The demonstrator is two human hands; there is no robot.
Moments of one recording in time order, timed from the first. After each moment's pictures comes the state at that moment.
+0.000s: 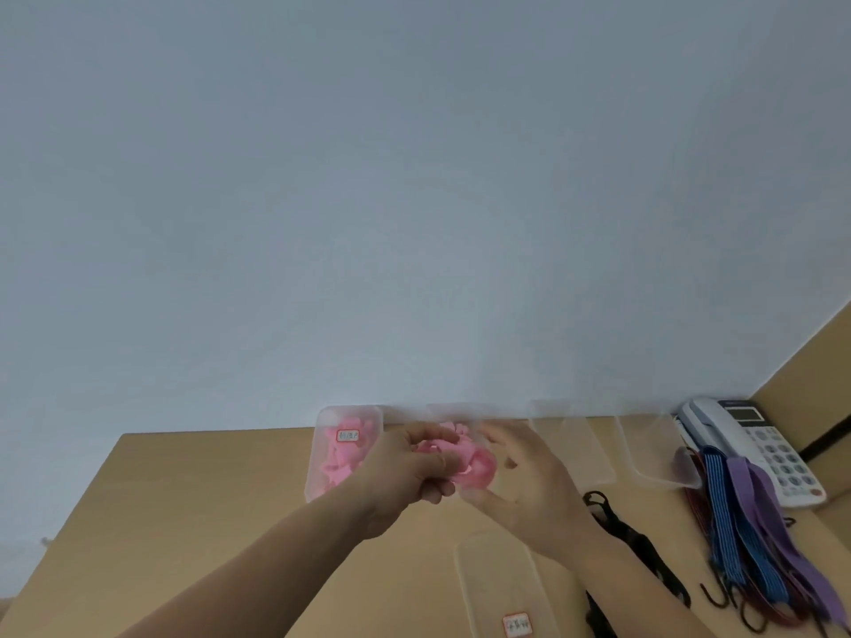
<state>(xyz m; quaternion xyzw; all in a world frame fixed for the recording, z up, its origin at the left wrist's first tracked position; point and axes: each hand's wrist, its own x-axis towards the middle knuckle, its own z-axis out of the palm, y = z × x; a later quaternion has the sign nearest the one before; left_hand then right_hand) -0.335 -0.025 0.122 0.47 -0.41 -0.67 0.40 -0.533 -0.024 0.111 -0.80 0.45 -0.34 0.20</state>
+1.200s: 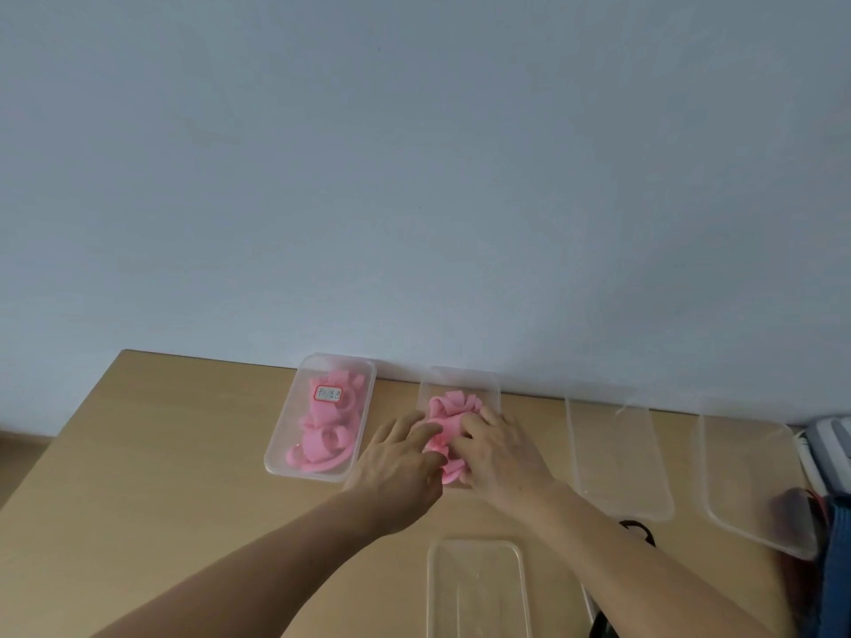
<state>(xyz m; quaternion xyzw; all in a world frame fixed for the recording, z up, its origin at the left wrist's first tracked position) -0.375 -0.090 -0.006 0.60 -0.80 -0.02 0.07 -0.543 -0.161 -0.005 -0.95 0.32 -0.08 0.02</state>
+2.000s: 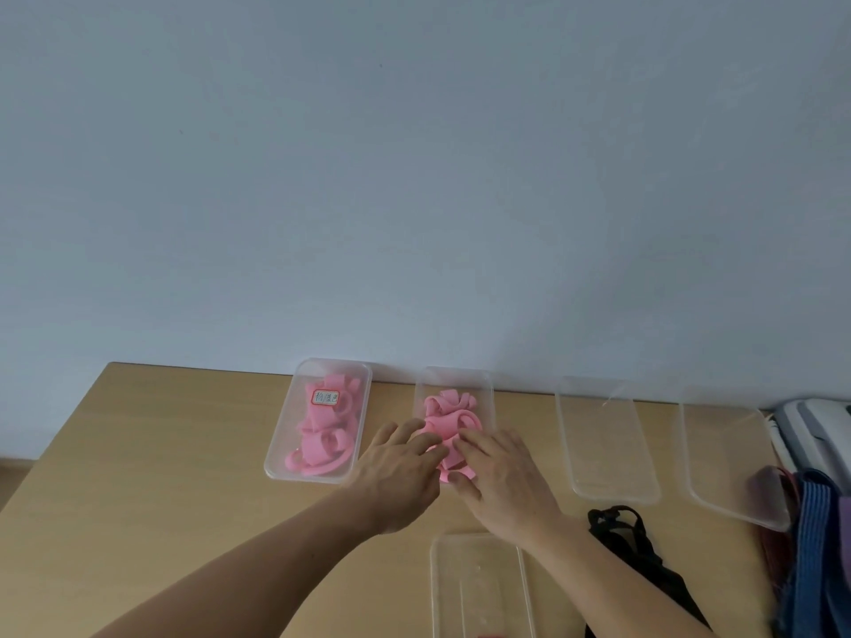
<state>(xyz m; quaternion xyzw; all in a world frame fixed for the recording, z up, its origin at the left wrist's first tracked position) -0.368 -0.087 -0.007 0.56 -0.83 -0.02 0.06 -0.555 -0.124 -0.023 -0.89 0.43 -0.11 0.08</state>
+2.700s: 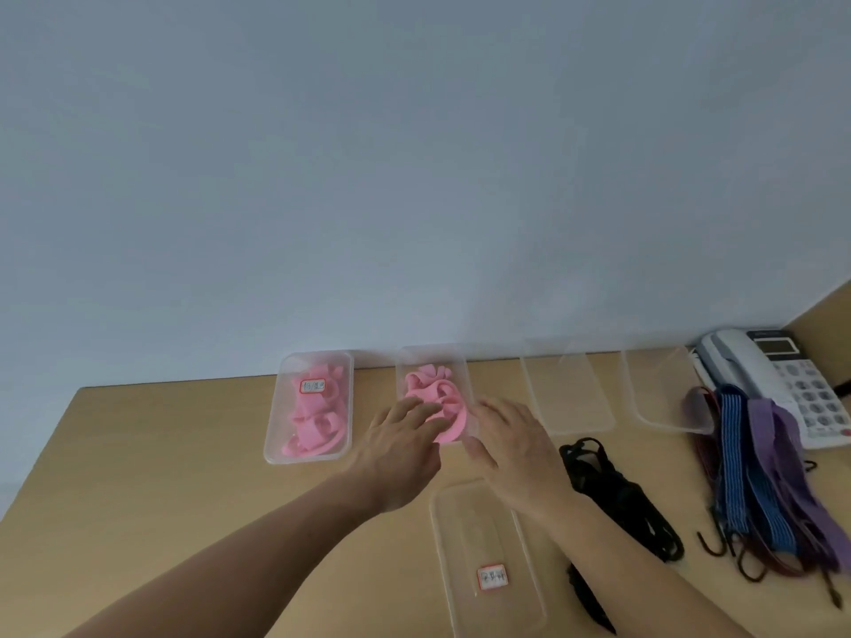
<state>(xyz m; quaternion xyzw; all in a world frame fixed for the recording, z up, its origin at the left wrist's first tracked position) -0.373 -0.066 0.012 0.54 -0.83 -0.11 0.08 -0.572 -0.077 0.014 -0.81 0.56 -0.10 0.13</state>
